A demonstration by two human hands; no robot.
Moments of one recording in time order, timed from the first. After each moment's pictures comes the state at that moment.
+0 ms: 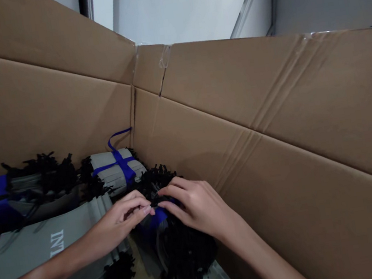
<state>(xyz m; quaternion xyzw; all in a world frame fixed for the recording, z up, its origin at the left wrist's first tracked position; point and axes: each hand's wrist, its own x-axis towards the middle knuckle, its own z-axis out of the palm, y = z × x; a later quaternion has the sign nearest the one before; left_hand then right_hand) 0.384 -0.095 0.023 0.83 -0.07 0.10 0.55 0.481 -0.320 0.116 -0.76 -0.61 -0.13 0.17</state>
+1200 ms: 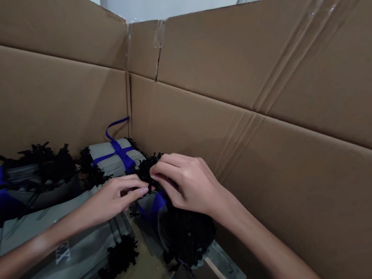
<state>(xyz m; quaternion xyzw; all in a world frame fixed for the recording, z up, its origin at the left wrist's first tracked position) 0.400 -0.071 0.039 0.86 -0.13 0.12 0.49 0.481 -0.302 0.132 -0.71 -0.64 -0.18 0.22</state>
